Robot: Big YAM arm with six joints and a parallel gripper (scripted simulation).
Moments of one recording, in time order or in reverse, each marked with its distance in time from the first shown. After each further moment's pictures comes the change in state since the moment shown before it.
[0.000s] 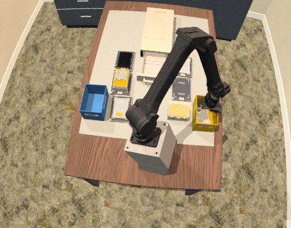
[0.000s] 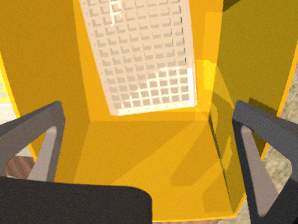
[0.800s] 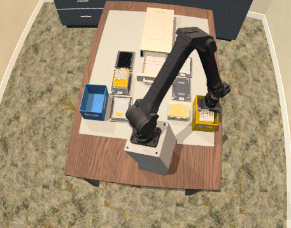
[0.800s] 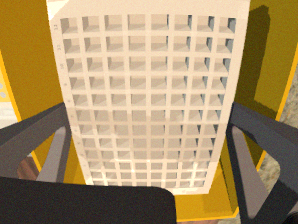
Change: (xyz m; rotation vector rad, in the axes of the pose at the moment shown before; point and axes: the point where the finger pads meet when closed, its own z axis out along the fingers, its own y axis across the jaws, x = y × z) arm 0.000 0.000 0.000 0.000 0.000 0.000
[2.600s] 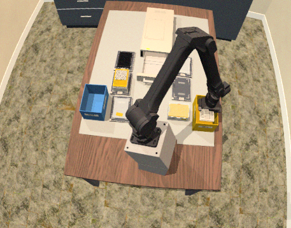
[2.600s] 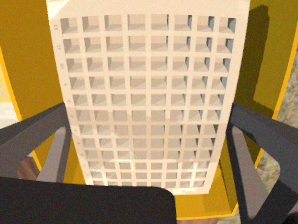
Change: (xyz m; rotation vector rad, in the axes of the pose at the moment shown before) arm -0.001 -0.001 -0.002 0.002 -0.002 0.001
